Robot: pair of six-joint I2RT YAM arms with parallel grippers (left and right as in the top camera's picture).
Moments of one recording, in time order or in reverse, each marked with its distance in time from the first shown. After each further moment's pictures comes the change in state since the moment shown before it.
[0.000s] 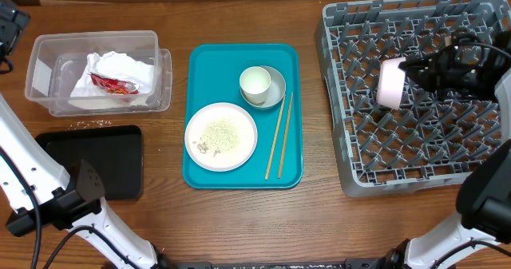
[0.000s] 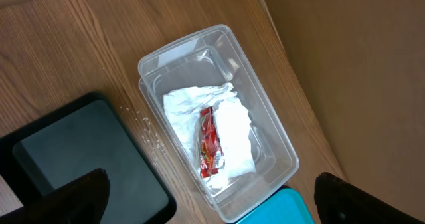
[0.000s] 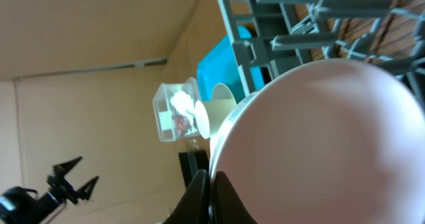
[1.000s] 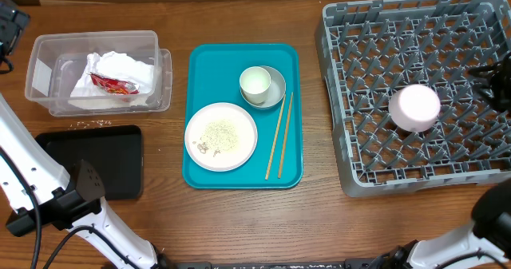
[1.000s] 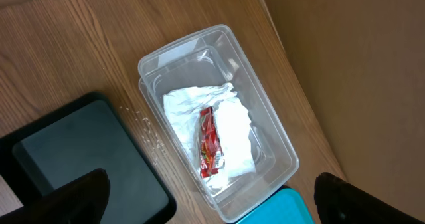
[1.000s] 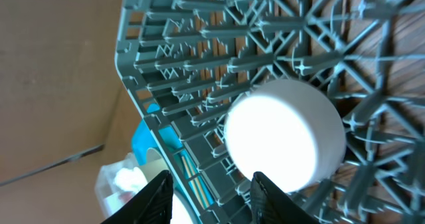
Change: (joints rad) left arm 0.000 0.000 0.000 0.000 0.000 0.000; right arm -0.234 -0.062 0.189 -0.190 0.375 0.040
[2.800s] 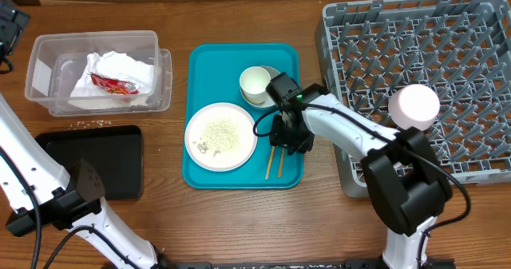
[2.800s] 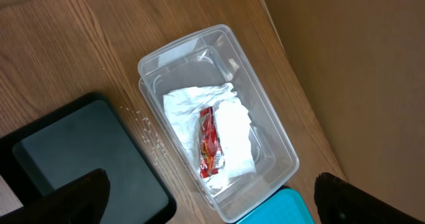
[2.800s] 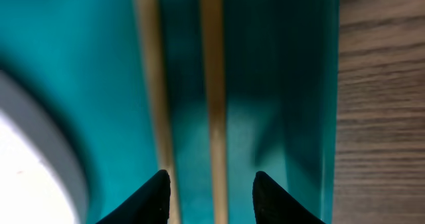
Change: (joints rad) left arm 0.000 0.000 0.000 0.000 0.000 0.000; right arm 1.259 0.159 -0.396 0.369 0.618 0.595
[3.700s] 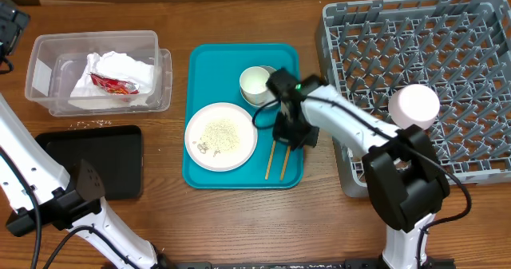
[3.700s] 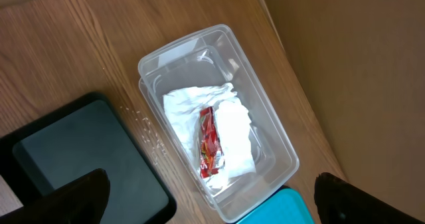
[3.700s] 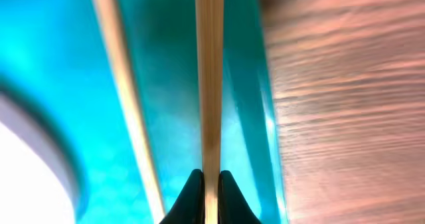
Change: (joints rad) left arm 0.000 0.000 0.000 0.000 0.000 0.000; right arm -0.026 0.016 0.143 -0.212 0.040 -0.007
